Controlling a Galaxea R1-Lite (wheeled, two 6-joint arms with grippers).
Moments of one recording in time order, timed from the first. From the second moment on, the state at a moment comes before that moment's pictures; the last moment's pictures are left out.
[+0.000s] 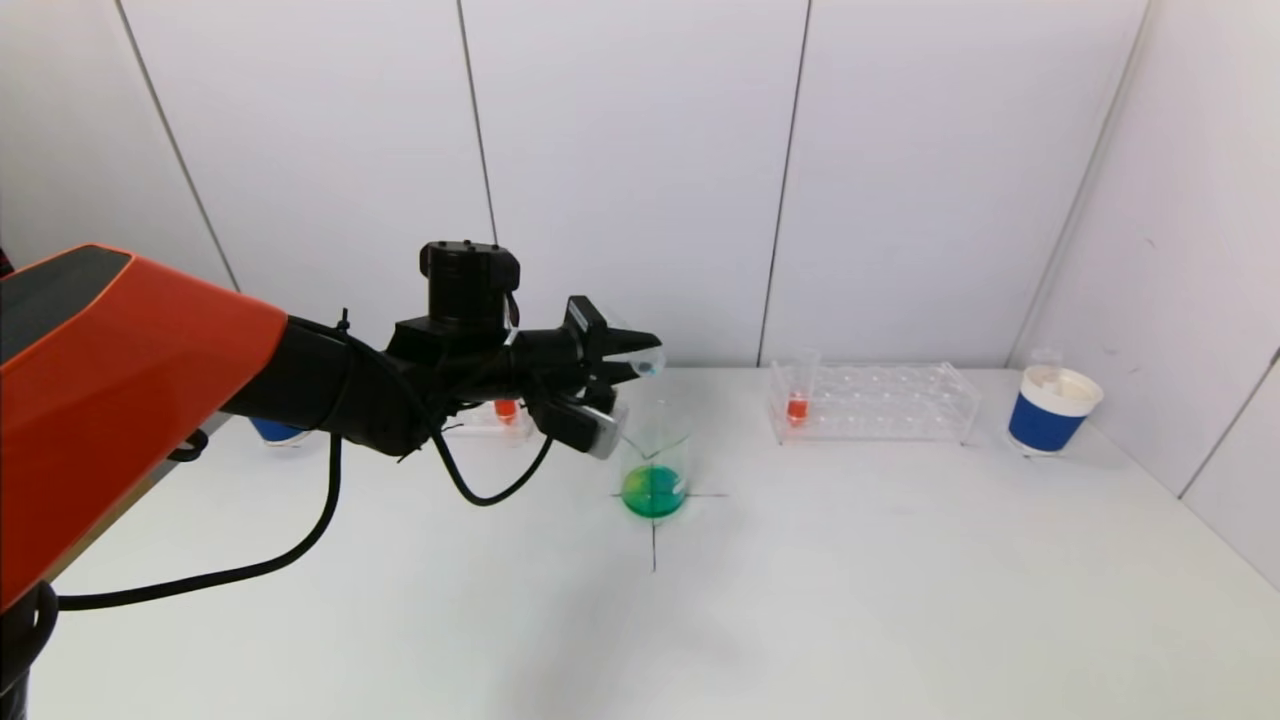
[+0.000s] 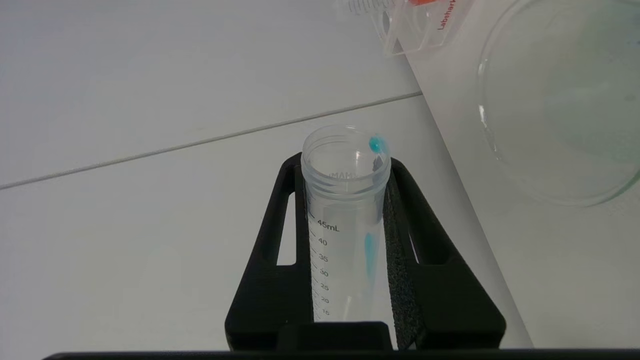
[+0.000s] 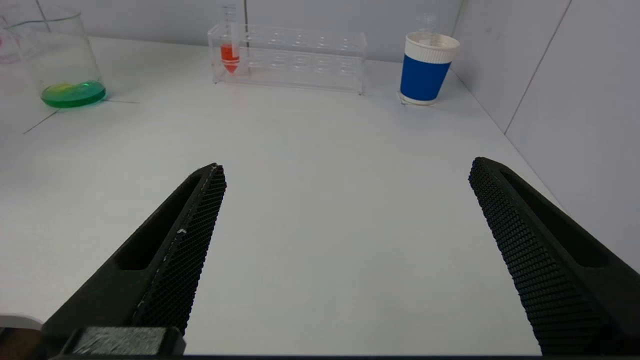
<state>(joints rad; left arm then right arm) -0.42 2.10 -1.30 -0.61 -0.65 1.80 0.00 0.00 0.00 0.00 0.01 -0.06</state>
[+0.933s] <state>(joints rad) -0.43 2.01 -1.33 -0.71 -0.32 1.02 0.00 0.00 0.00 0.00 0.01 -0.06</state>
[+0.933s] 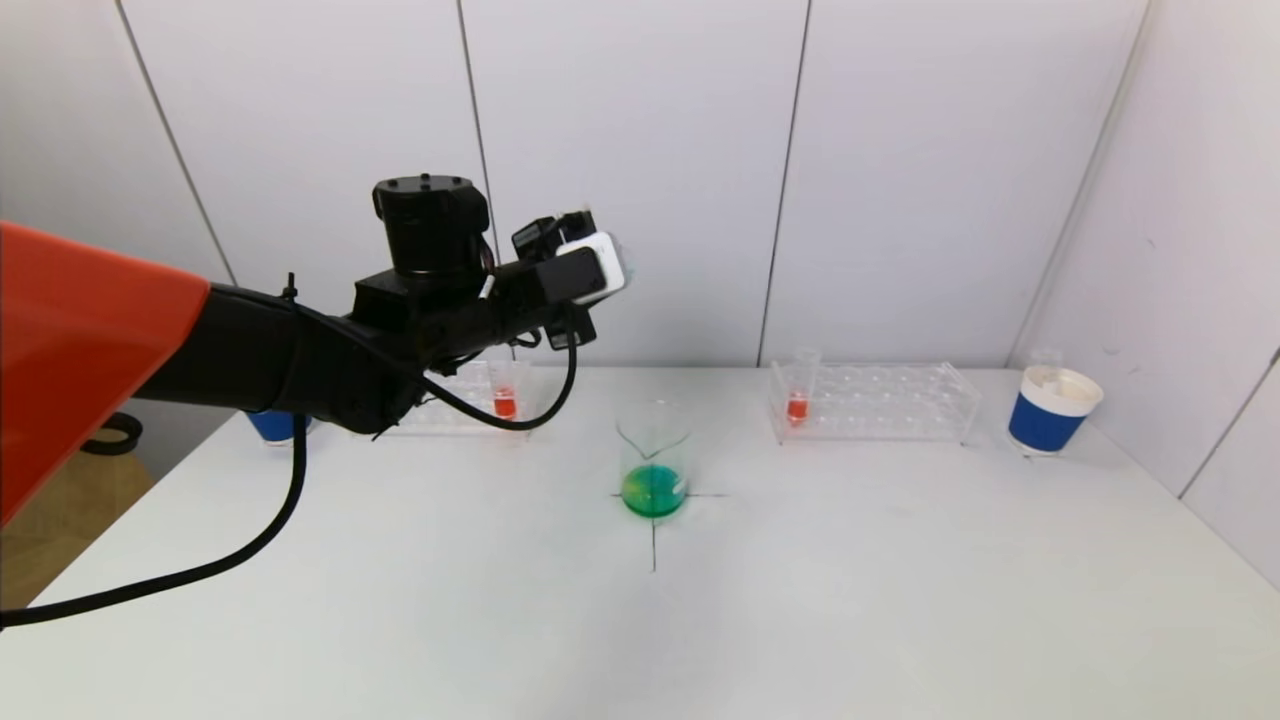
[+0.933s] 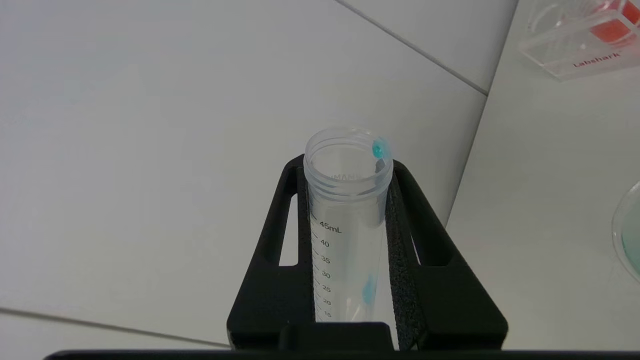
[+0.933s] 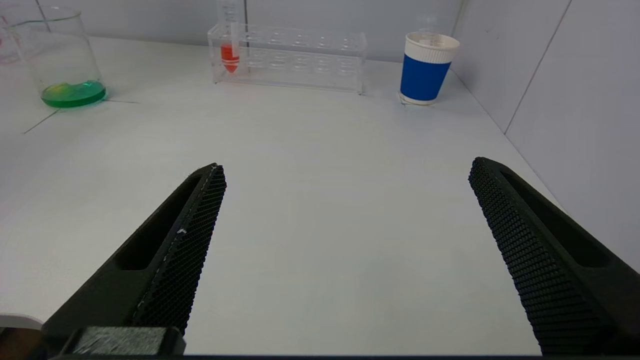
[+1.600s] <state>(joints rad) -0.36 1.95 -1.60 -0.45 0.05 0.49 0.00 0.00 0.00 0.00 0.01 -0.06</state>
